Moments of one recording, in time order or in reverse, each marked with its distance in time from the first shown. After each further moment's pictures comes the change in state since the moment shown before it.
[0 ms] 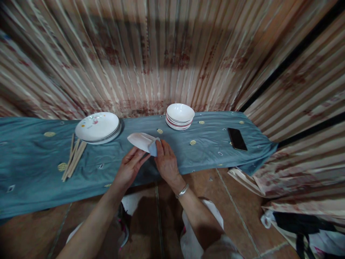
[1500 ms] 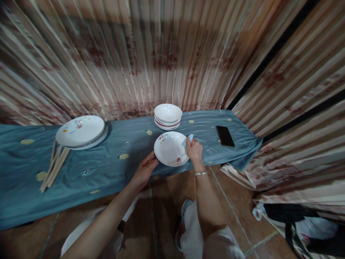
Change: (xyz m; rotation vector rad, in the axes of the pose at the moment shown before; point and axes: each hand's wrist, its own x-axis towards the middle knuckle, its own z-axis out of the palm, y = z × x) left_hand 0.014 -0.086 0.029 0.127 -0.087 -0.167; right_hand 0.013 0.147 -0.066 -0.373 -0.092 0.716
